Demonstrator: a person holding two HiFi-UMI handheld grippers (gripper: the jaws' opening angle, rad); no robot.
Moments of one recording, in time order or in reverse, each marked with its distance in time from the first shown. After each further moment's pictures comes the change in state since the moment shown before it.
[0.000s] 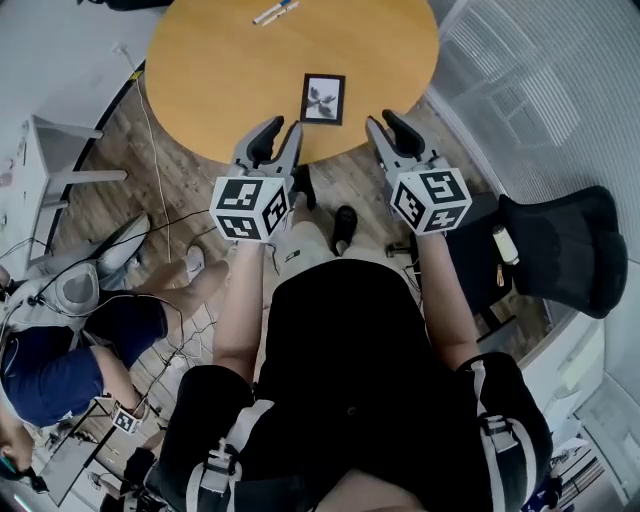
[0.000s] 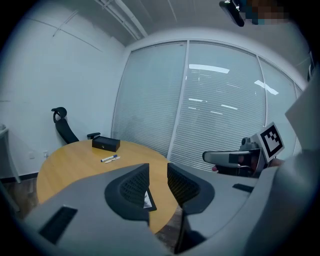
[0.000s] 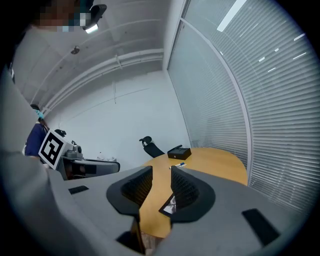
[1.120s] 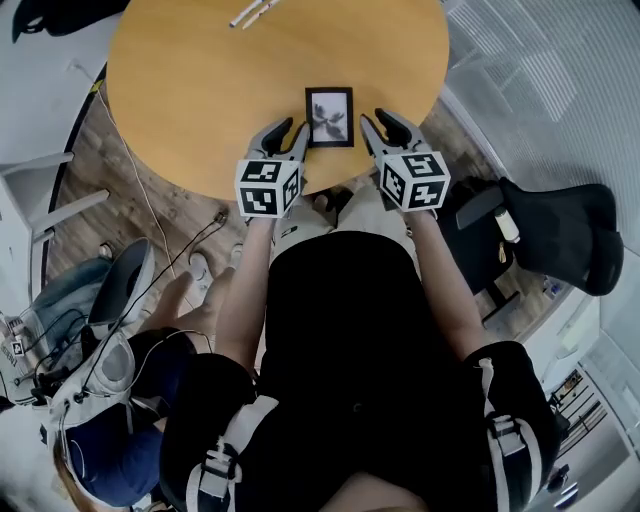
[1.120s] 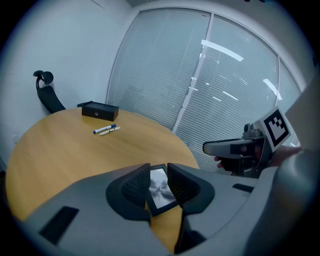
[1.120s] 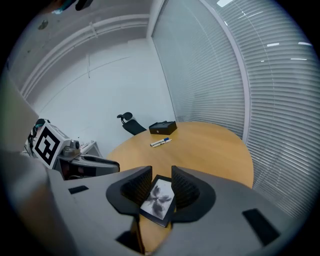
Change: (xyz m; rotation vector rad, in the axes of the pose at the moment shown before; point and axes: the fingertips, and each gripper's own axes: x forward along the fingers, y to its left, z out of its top) left arm 0.151 0.132 -0.080 -0.078 0.293 -0.116; right arm 0.175 -0.064 -0.077 0.060 0.277 -0.185
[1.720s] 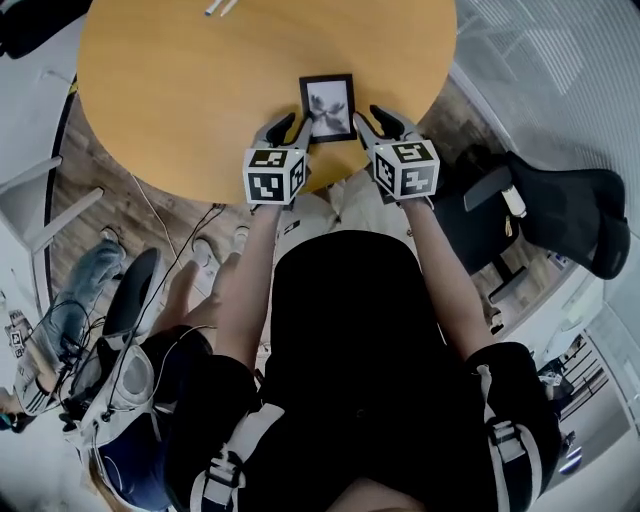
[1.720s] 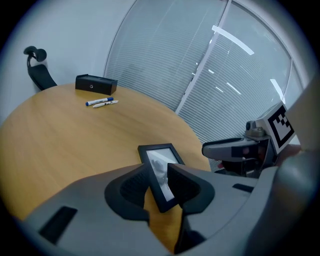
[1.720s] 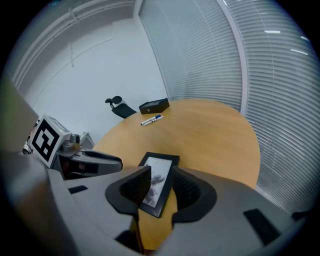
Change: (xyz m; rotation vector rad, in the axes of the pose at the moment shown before) left arm 0.069 0.026 -0.058 -0.057 0.193 -0.050; right arm 0.059 -0.028 -0.072 0.074 0.202 -0.051
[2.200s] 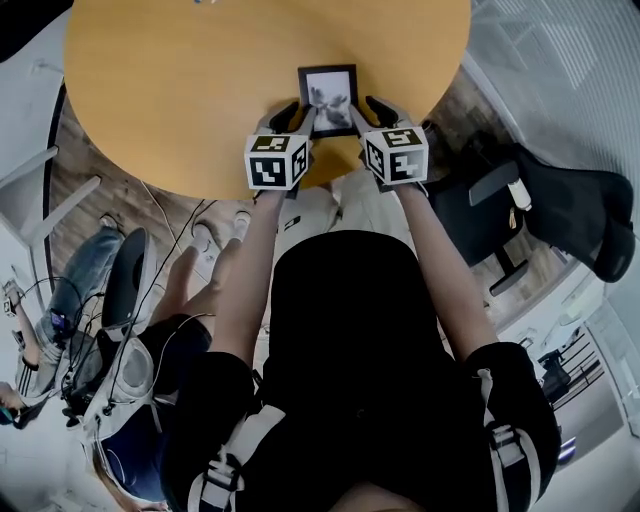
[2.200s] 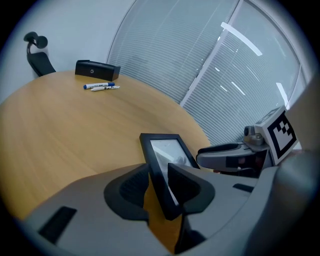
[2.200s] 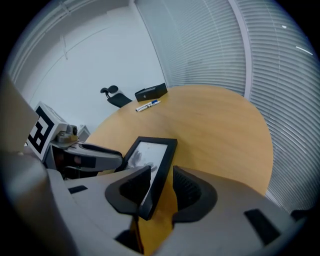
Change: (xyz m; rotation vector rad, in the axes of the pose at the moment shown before) left arm 0.042 0.002 -0.026 -0.055 0.068 -0.010; right arm 0.038 -0.020 -0.042 0.008 0.108 -0.011
